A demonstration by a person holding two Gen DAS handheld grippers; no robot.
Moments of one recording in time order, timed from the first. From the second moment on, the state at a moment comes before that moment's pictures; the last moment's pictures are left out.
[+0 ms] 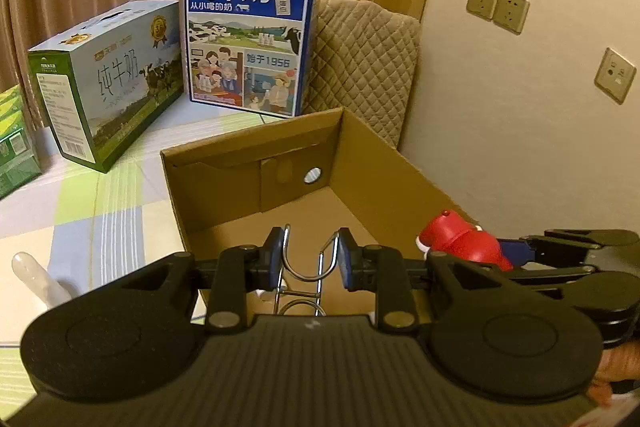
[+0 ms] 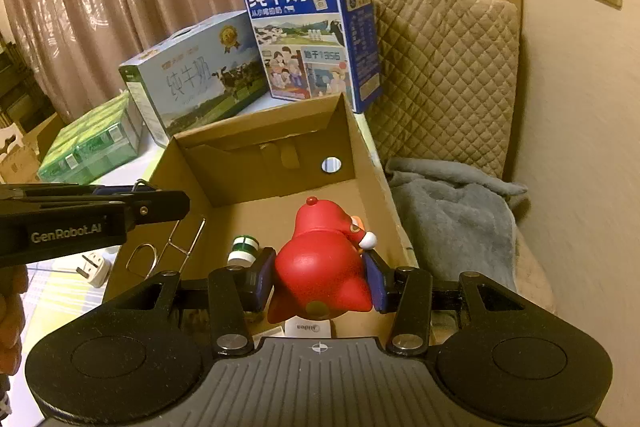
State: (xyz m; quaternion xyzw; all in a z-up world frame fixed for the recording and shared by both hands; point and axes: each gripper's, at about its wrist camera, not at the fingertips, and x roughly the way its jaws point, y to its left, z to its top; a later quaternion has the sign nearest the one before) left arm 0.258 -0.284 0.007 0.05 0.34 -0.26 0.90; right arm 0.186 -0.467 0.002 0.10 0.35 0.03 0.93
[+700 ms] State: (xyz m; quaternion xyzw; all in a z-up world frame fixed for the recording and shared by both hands) left arm 0.278 -0.281 -0.008 0.05 0.35 -0.24 0.90; right arm 0.201 -0.466 -0.010 0.11 0.37 0.03 0.92
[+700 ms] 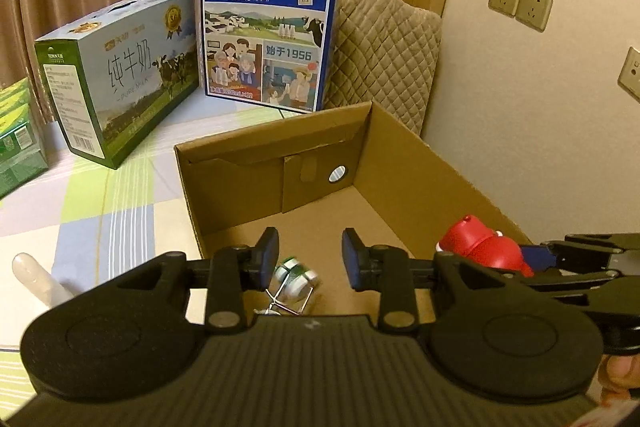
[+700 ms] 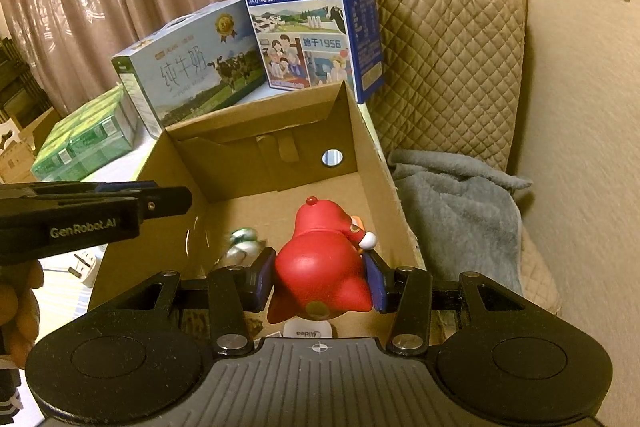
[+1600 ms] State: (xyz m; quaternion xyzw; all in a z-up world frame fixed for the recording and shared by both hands) left arm 0.271 -0.274 0.002 0.05 0.34 -0.24 0.91; right arm 0.206 -0.463 -0.010 0.10 0.38 0.03 0.92
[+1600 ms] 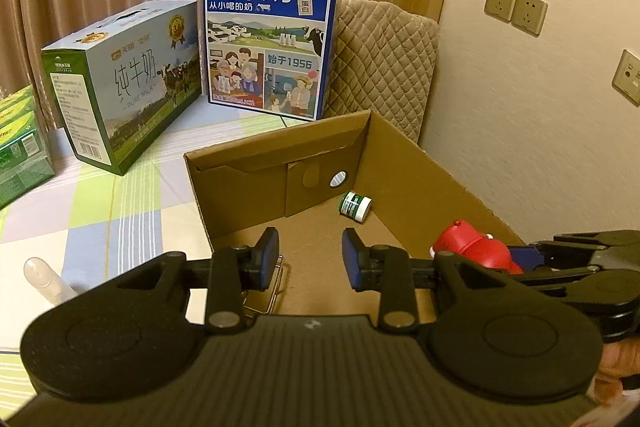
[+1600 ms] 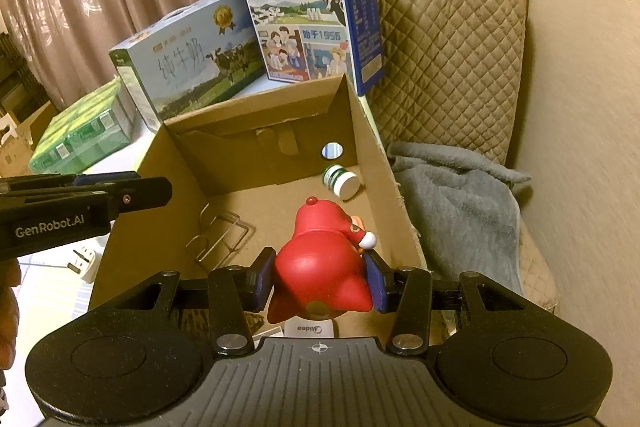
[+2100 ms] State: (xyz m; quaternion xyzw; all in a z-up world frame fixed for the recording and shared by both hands) left arm 0.271 -0.269 0.005 0.05 0.34 -0.24 0.91; right arm 0.217 -0.451 -0.019 0.07 0.40 0.03 0.91
